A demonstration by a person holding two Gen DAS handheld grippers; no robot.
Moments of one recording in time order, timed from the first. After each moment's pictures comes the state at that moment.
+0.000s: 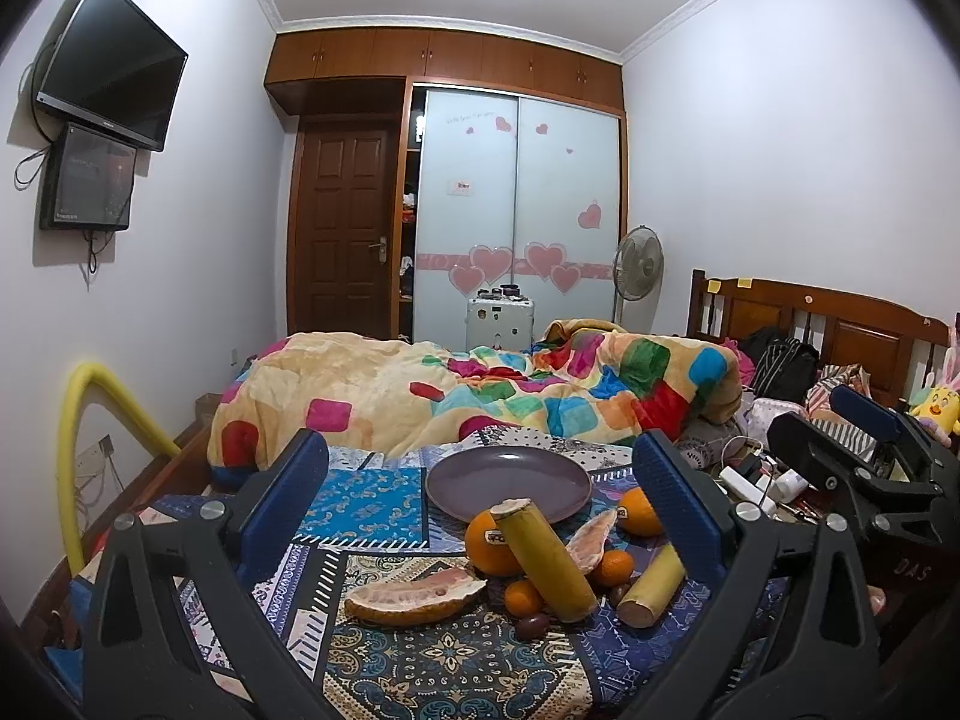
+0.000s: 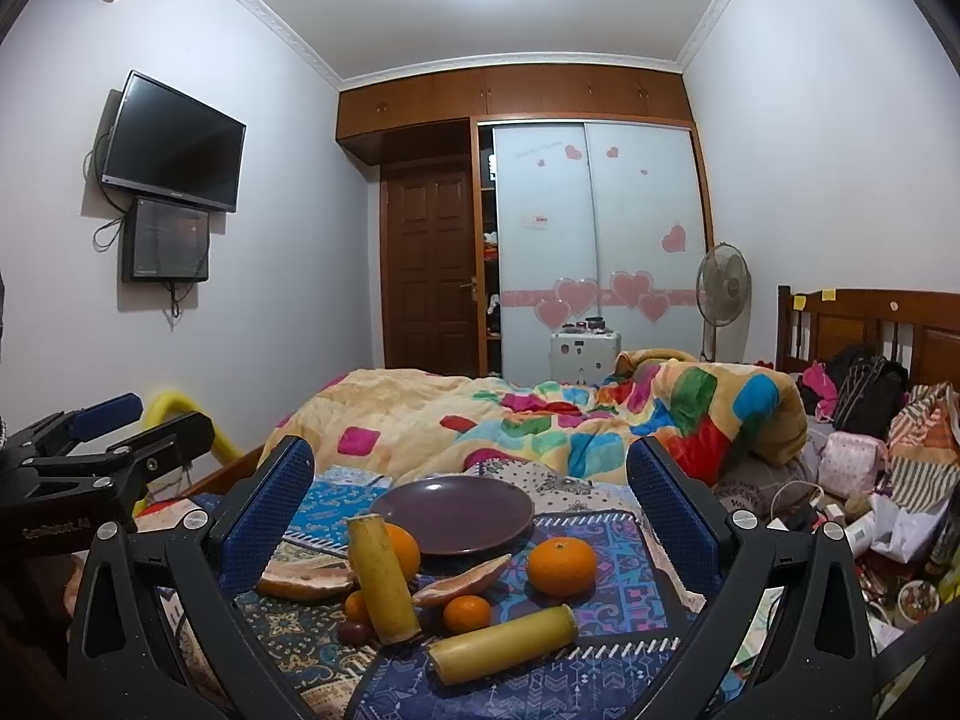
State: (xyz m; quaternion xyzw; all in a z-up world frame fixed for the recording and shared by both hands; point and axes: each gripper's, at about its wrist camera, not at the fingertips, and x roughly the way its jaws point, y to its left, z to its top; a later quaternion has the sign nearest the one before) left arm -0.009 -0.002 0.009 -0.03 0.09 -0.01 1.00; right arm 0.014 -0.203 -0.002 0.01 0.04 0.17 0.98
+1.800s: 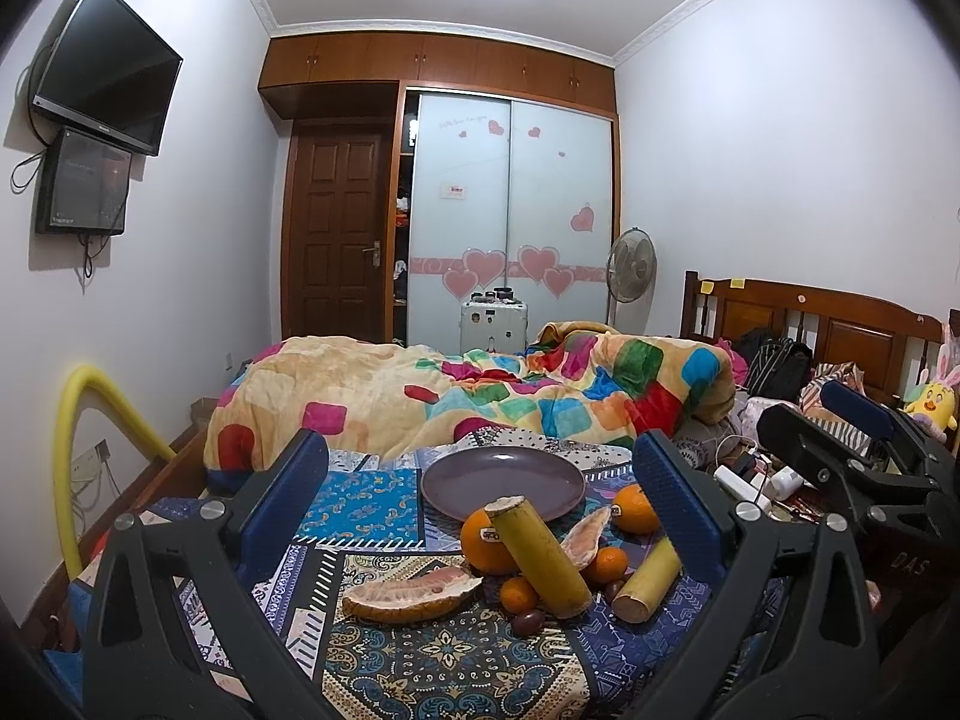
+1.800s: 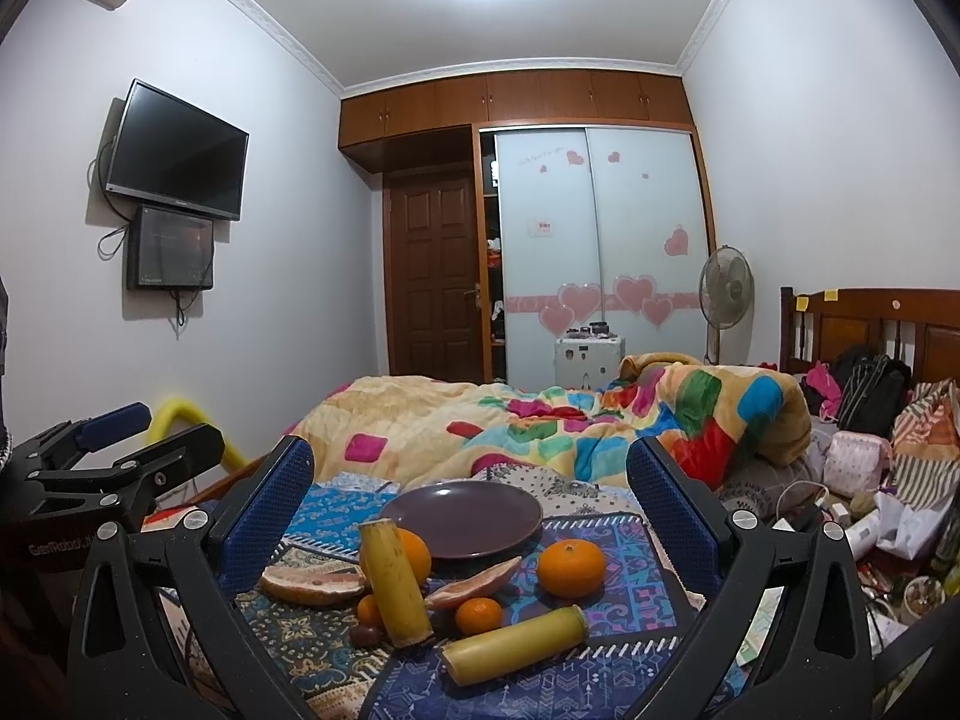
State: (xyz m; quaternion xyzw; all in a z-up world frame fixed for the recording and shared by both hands) left arm -0.017 0.000 0.008 -0.02 0.09 -0.02 1.00; right arm 0.009 -0.196 0.004 0.02 0.04 0.17 0.98
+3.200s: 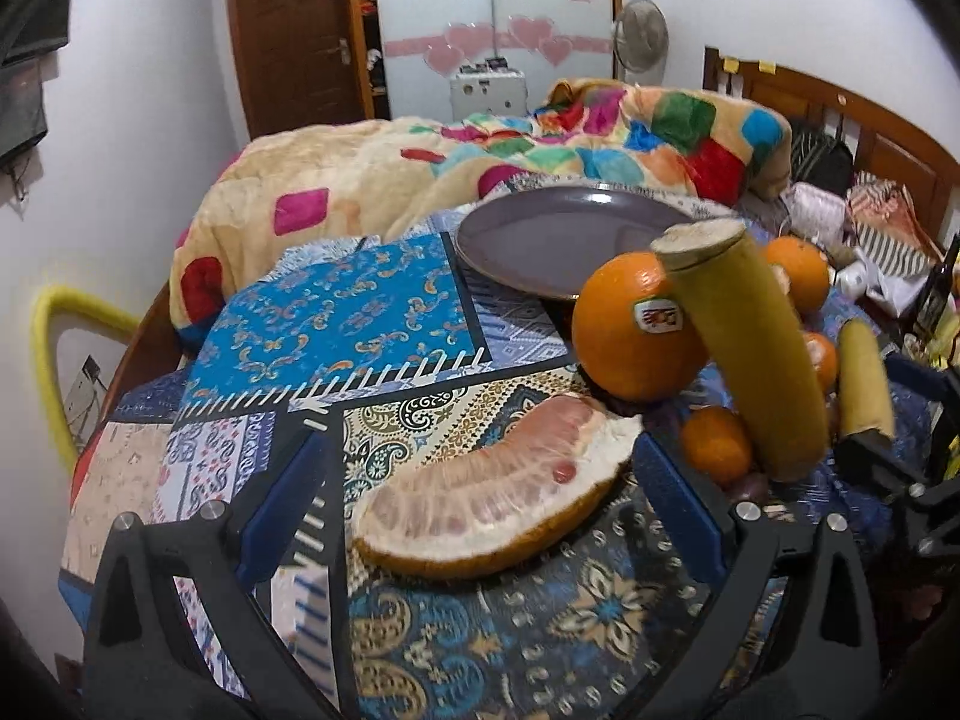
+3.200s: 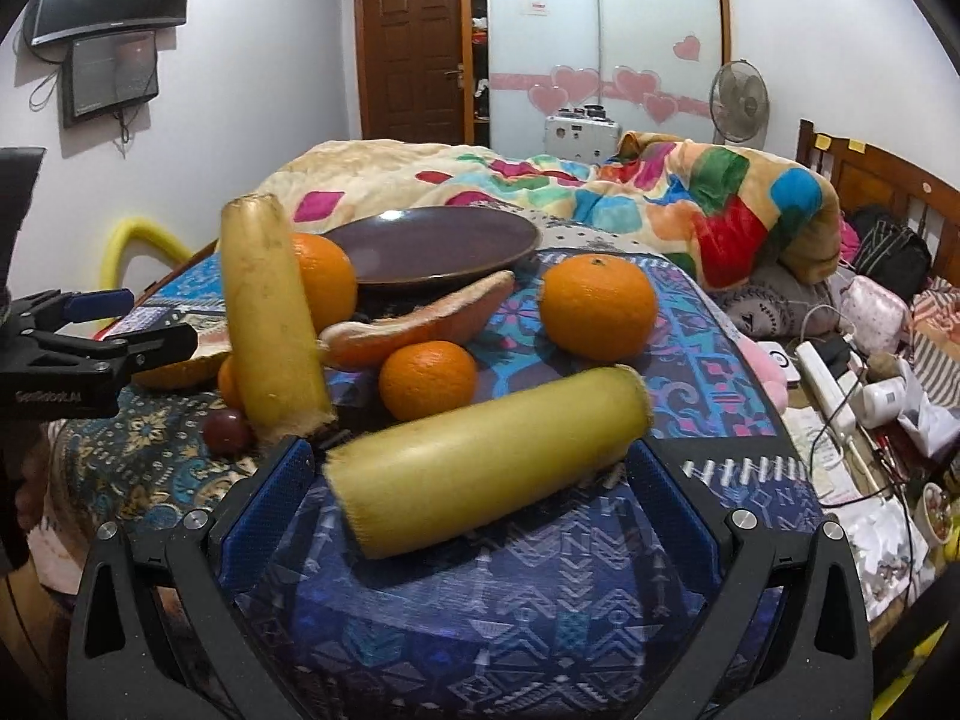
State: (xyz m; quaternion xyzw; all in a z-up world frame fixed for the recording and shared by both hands) left arm 0.133 0.043 -0.125 0.05 0.37 -0.03 0.93; right arm 0.092 -0.176 -0.119 -0.03 0.30 0.14 0.94
